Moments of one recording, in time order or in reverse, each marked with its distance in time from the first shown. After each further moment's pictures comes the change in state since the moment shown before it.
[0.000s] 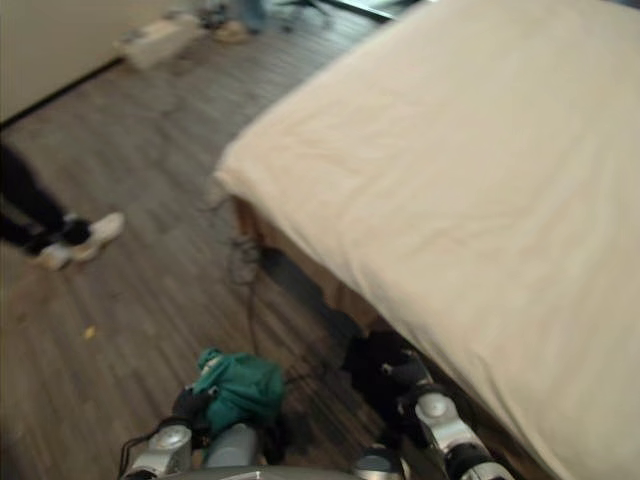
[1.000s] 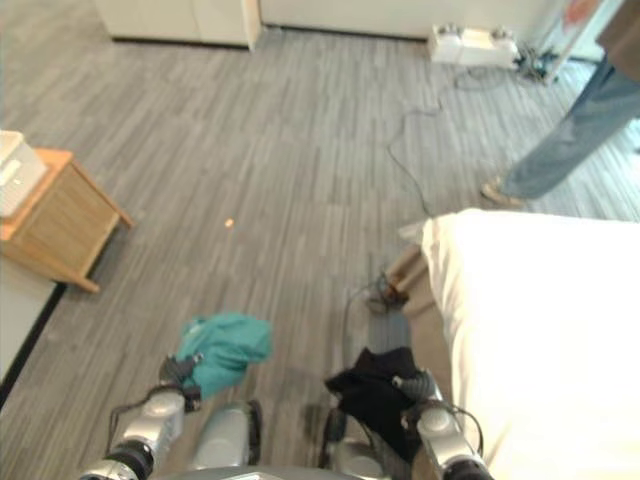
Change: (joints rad) left arm -0.106 0.076 -0.028 -0.096 -0.033 0.054 0.128; right arm 0.011 0.036 -0.102 -0.039 -0.152 0.120 -0.090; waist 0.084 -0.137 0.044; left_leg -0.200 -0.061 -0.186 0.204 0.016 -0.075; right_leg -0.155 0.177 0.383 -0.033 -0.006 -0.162
